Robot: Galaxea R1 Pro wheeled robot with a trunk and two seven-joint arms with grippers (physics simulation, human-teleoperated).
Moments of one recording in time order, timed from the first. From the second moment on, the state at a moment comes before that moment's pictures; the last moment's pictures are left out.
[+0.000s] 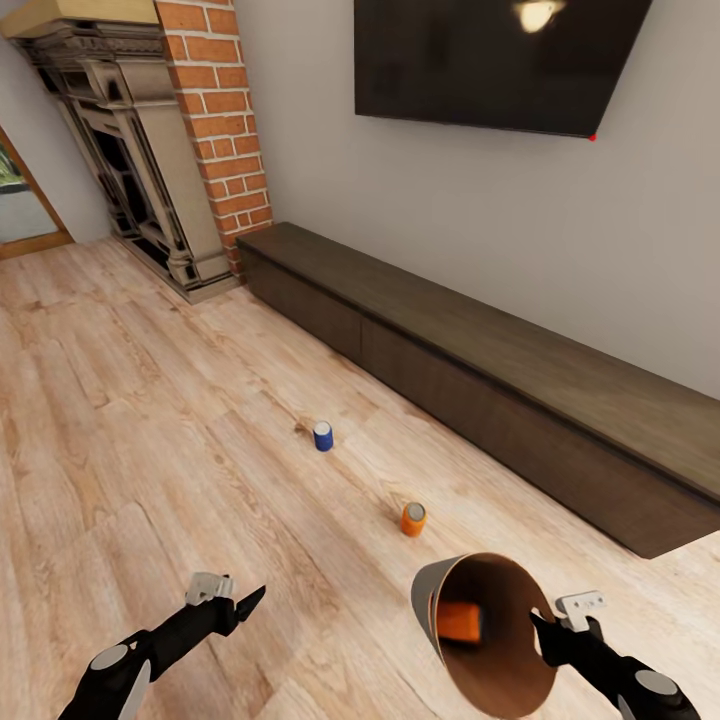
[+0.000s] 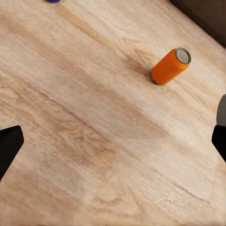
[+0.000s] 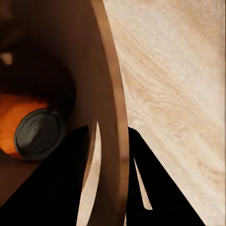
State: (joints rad) left arm -0.25 0.09 0.21 -0.96 0.00 0.09 -0.68; right arm -0.12 -0.25 -0.09 -1.12 -0.03 0.25 0.31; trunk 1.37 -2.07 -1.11
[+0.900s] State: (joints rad) left arm -0.25 0.09 0.21 -0.87 0.01 0.09 -0.68; right arm -0.12 -0.24 -0.10 -1.11 -0.04 0.25 0.34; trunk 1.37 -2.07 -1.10
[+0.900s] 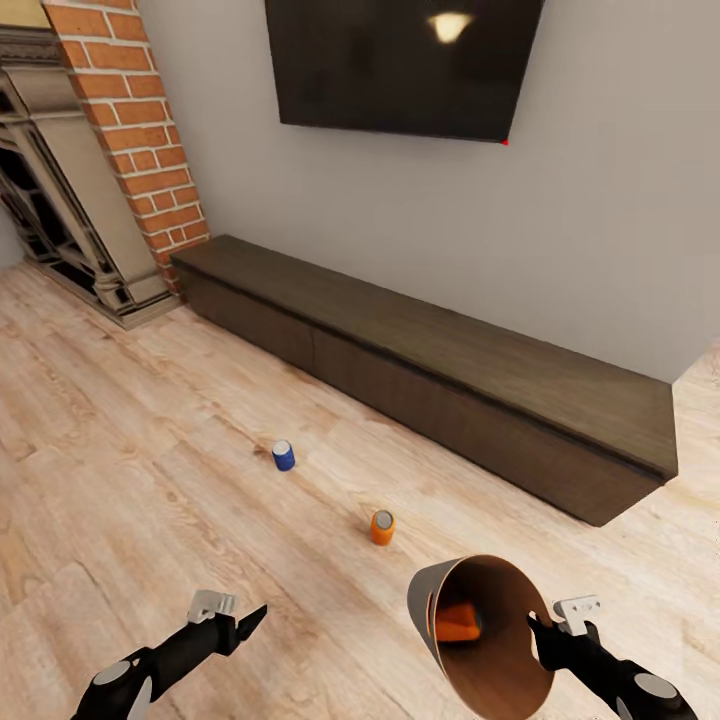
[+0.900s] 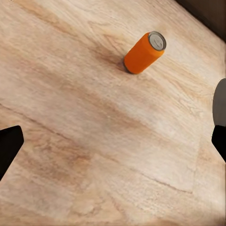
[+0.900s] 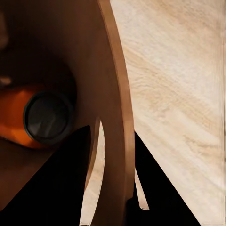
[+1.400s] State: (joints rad) left arm -0.25 0.09 0.21 -0.87 0.00 0.09 -0.68; right arm -0.11 -0.24 -0.10 -1.11 -0.04 0.25 0.34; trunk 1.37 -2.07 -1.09
